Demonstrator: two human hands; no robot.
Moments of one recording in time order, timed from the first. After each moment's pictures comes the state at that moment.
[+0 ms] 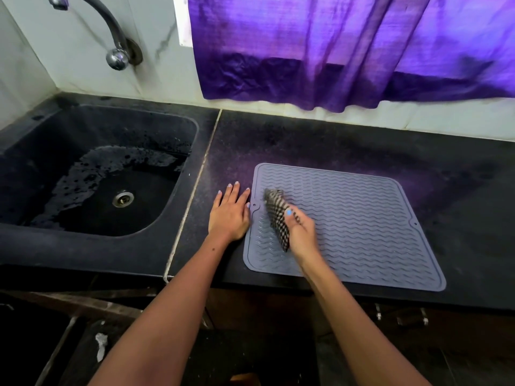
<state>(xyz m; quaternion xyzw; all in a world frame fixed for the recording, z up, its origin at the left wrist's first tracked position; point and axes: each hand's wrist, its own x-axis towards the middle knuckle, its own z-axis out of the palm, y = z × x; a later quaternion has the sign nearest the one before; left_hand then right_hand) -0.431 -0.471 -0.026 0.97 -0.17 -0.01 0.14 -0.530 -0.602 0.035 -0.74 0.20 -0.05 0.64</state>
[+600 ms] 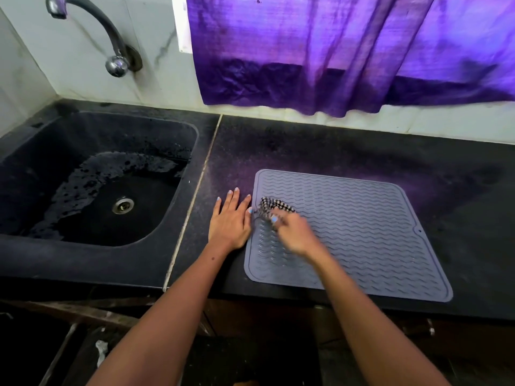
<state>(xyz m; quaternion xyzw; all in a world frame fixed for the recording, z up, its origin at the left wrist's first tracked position) -0.428 -0.474 -0.027 0.98 -0.17 -0.01 0.14 -0.497 -0.616 0.044 -0.90 0.09 0.10 0.42</state>
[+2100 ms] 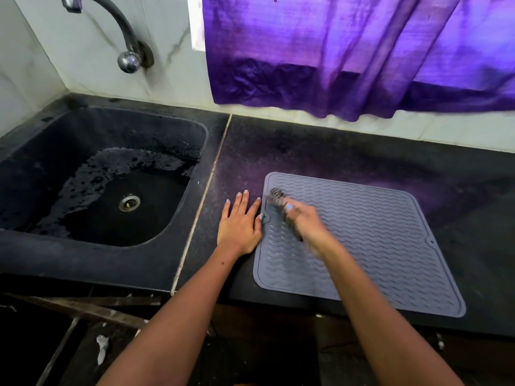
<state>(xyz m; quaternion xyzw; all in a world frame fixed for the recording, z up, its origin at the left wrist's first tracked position) -0.429 -0.471 -0.024 0.97 -0.18 -0.02 0.15 -0.459 -0.624 0.025 -0.78 0.11 0.06 0.61</state>
